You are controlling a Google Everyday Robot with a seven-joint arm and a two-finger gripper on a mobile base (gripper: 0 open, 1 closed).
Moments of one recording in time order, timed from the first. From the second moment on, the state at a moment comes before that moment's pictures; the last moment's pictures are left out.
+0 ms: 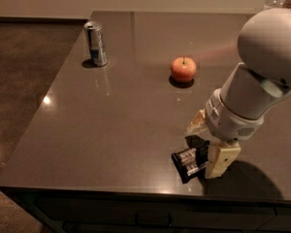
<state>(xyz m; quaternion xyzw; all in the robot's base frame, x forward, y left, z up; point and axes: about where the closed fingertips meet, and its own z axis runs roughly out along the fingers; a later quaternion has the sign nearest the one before) 0.400 -0.131 0.831 -0.77 0.63 0.07 0.11</state>
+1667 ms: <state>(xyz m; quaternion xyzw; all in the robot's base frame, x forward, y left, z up) 0.480 -0.158 0.883 -0.68 0.72 0.06 0.12</state>
